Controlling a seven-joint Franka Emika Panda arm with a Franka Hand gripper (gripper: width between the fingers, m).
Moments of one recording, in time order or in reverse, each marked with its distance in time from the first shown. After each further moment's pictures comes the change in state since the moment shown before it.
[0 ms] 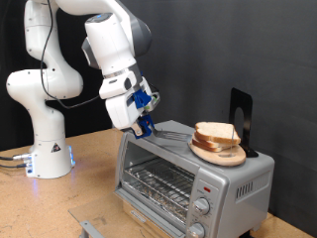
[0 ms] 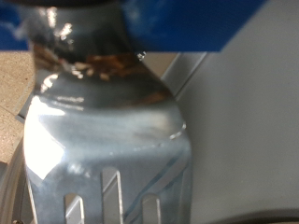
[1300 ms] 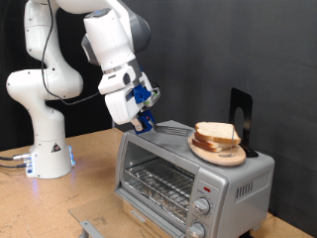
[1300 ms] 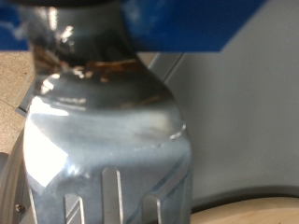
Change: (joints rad) arm -0.002 -0.022 0.008 0.004 0.017 -0.012 0.017
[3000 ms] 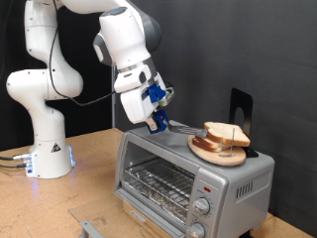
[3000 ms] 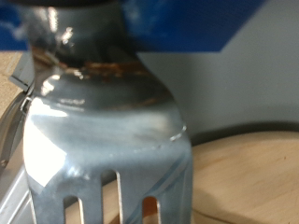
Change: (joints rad) arm 0.000 0.085 0.050 0.085 -0.057 0.024 0.095
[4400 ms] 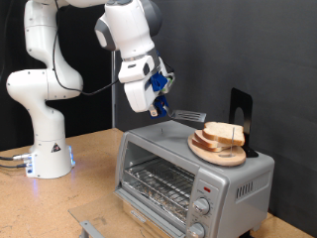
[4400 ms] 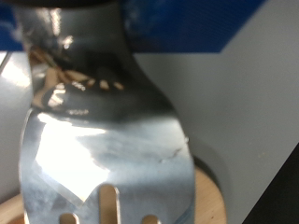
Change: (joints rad) arm 0.004 -0.082 0.007 0.041 0.036 -0.272 0.091
